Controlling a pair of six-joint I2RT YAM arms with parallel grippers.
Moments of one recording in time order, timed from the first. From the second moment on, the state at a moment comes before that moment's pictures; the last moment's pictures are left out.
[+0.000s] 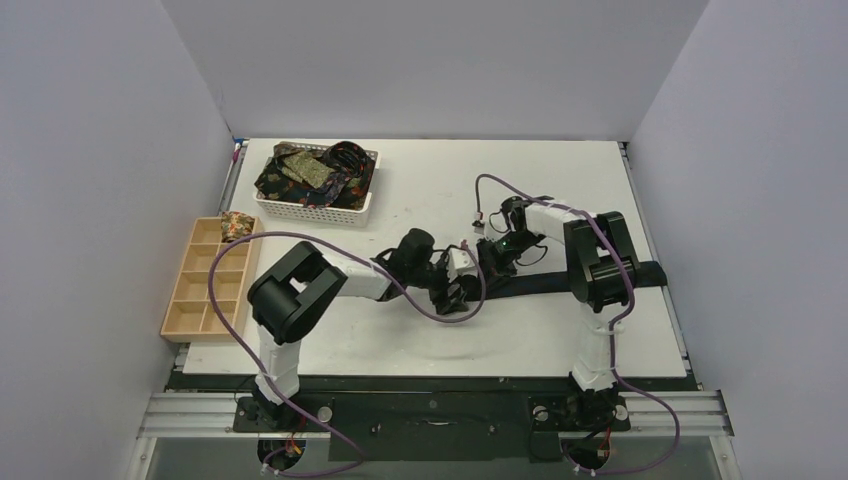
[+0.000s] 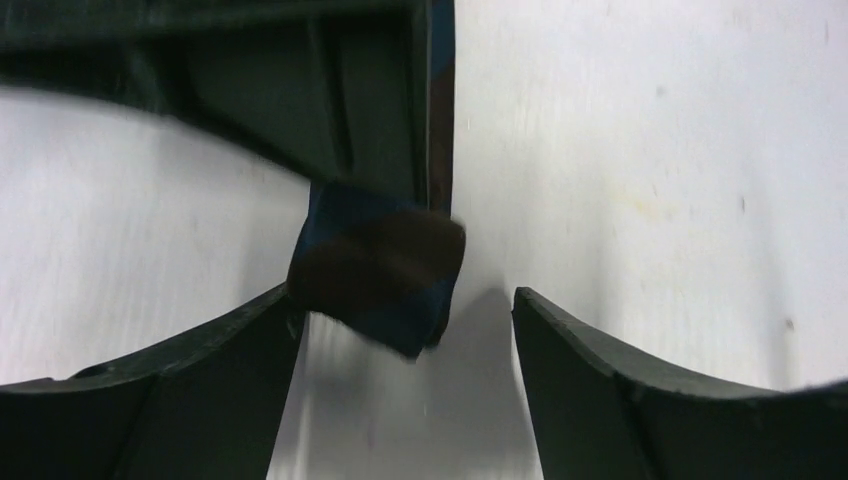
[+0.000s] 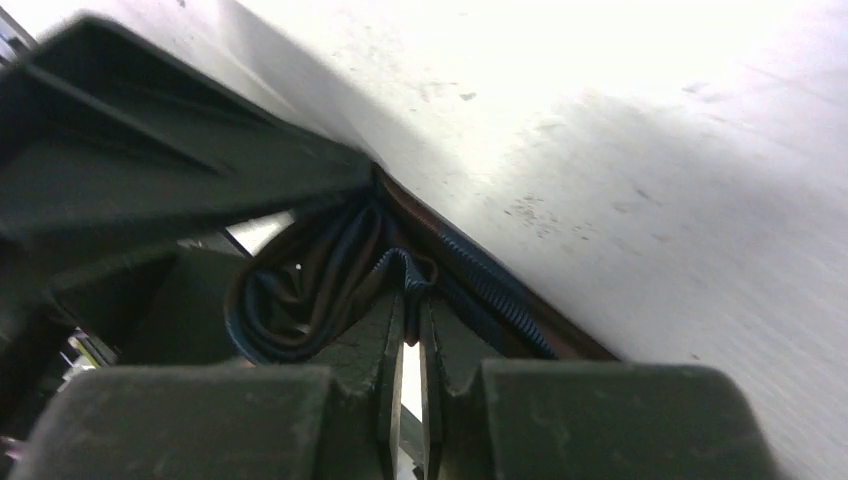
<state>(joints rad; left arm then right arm) -0.79 1.99 1.01 0.36 0.61 0.28 0.27 2.06 1.32 -0.89 -0.69 -0.02</state>
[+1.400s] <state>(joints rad) -0.81 1.96 0.99 0.35 0.58 0.25 0.31 2.10 1.34 -0.93 -0.75 -0.06</state>
